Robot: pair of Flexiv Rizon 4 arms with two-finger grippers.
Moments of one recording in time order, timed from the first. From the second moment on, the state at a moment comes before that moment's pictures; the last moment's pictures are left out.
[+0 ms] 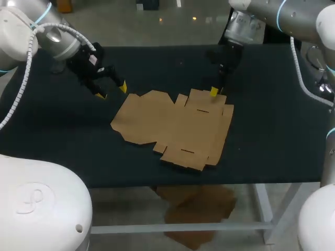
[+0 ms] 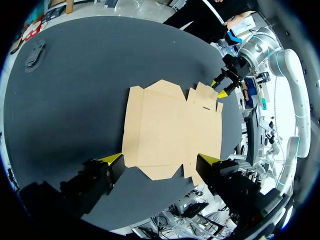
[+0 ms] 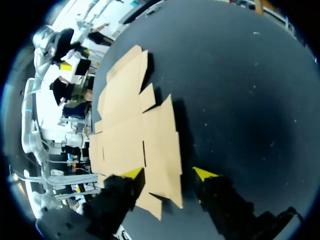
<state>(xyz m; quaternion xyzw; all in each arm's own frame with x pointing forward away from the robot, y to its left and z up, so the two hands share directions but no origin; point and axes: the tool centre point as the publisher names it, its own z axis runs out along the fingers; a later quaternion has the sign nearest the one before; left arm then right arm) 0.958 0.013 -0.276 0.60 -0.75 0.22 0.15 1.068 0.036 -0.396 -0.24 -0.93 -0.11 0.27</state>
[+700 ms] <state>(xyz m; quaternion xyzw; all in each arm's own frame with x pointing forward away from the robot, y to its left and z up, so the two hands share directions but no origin) 0.952 0.020 -0.279 0.60 -0.75 0.23 0.15 1.059 0.039 -0.401 -0.24 -0.92 -0.08 0.29</state>
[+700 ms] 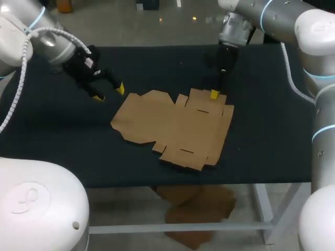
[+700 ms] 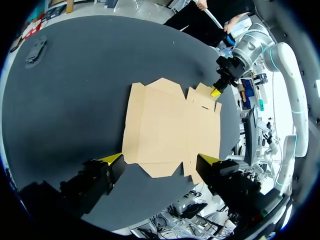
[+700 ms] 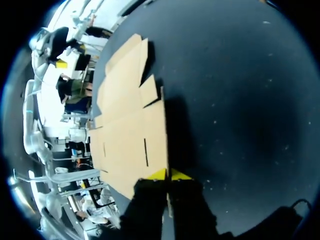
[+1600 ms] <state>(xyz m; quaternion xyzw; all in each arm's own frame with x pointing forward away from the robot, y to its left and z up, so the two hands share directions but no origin) 0.963 0.022 -0.284 0.56 -0.77 0.24 0.17 1.046 0.005 -0.378 -0.42 -0.82 -0.17 0.35</state>
